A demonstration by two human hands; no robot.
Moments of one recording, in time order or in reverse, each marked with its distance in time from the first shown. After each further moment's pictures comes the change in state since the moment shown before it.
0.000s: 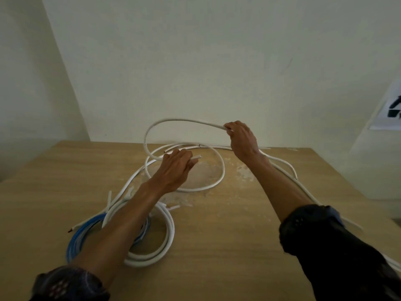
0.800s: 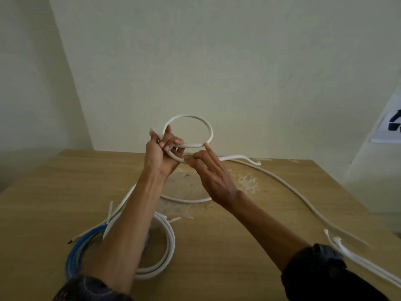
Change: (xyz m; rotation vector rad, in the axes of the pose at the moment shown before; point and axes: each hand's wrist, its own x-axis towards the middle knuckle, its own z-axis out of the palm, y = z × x) left_hand 0.054 0.016 -0.068 -2.382 0.463 -0.690; right_hand -0.070 -0.085 0.013 0.126 0.297 -0.682
